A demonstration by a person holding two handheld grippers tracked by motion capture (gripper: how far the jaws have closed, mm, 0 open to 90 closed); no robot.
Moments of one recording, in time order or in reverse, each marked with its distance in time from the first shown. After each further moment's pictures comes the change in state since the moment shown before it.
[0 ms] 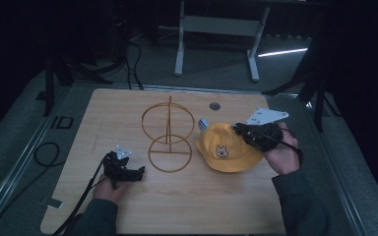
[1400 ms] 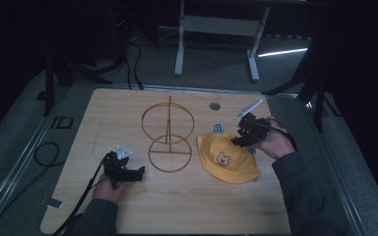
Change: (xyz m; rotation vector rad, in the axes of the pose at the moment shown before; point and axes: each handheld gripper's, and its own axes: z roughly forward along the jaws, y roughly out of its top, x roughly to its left) left arm 0.000 0.000 0.000 -0.001 0.001 0.001; right arm -0.033 -0.013 0.071 0.416 0.177 0.037
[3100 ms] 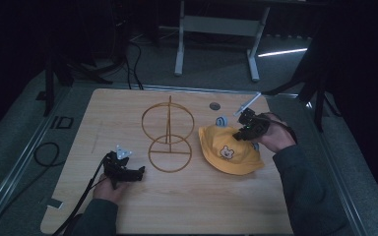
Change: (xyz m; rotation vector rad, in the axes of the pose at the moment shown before) left arm 0.000 0.000 0.000 0.000 0.000 0.000; right arm -0.011 0.009 -0.006 0.040 0.065 -0.019
